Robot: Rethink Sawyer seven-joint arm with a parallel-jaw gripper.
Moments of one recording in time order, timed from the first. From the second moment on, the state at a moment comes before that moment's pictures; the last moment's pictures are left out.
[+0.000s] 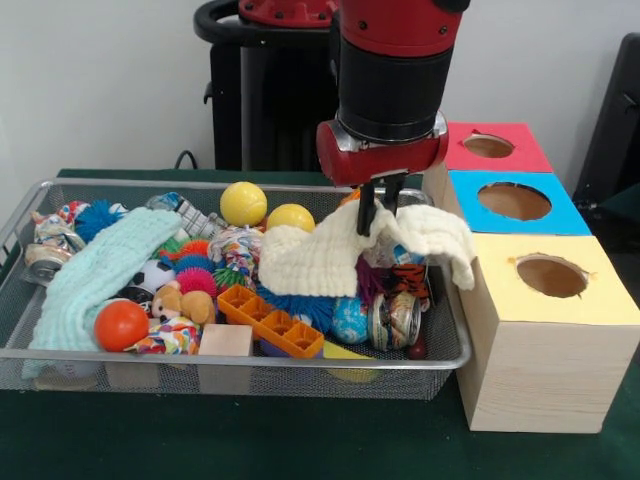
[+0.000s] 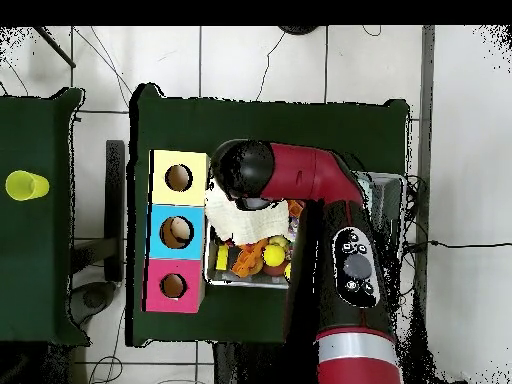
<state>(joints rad) -0.22 -0.59 0.07 1.35 -0.09 0.91 1.29</state>
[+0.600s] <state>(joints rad) -0.22 -0.61 0.07 1.37 -0.09 0.91 1.29</state>
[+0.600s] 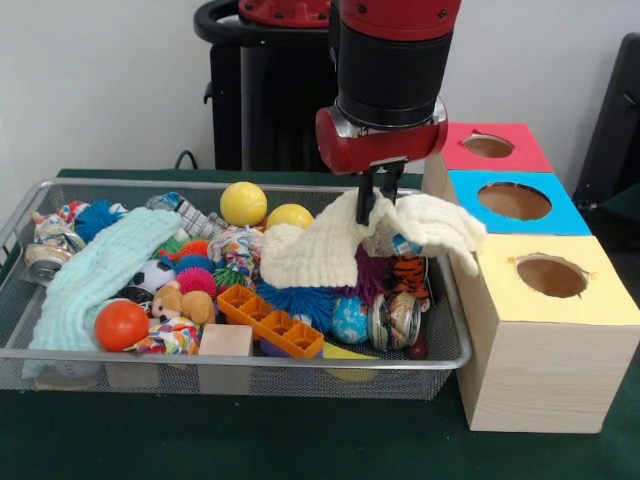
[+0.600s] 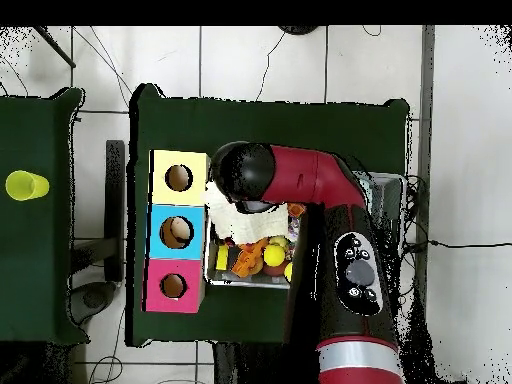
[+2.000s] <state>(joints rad) -0.25 -0.66 0.07 1.40 -0.10 0.92 1.29</state>
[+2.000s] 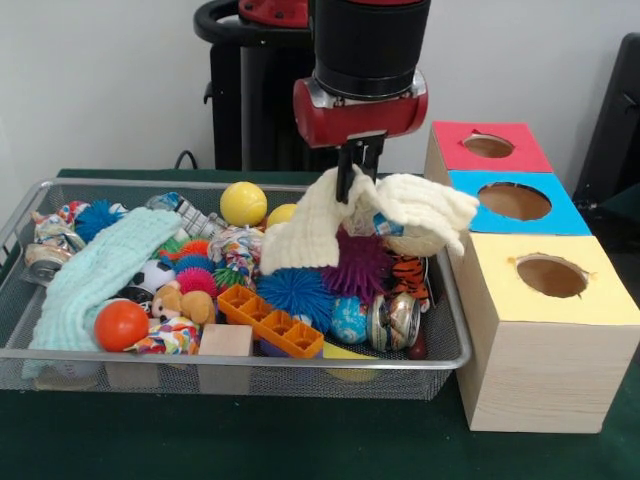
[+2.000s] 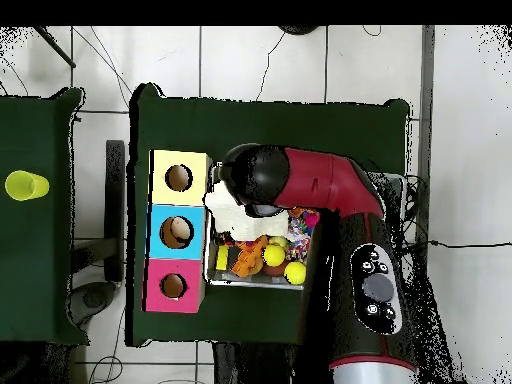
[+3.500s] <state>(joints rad) -0.41 -0.65 0.04 1.31 -0.21 0.98 1.29</state>
